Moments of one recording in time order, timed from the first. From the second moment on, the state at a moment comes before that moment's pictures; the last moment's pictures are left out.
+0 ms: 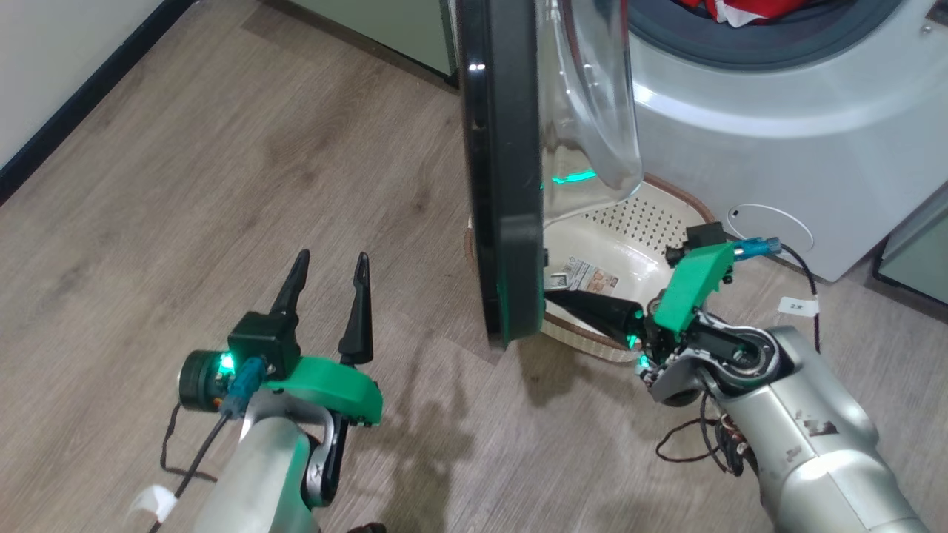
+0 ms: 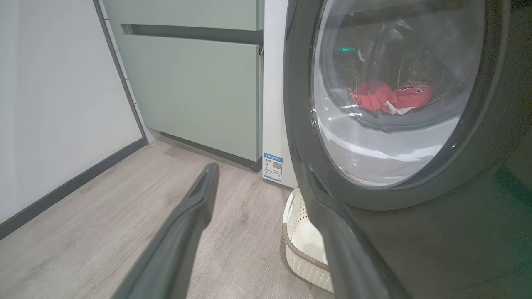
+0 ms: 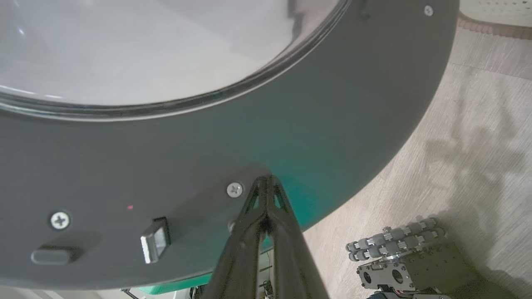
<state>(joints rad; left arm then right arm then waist) -0.25 0.03 -0.20 0.33 -0.23 0.08 -0.26 -0.61 -0.10 0.41 0.67 1.56 0.12 0.75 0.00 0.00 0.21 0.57</state>
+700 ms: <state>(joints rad) -0.19 0.06 -0.04 0.40 -0.14 -0.01 -0.26 -0.48 -0.09 0.39 0.67 1.54 0.12 0.51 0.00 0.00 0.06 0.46</state>
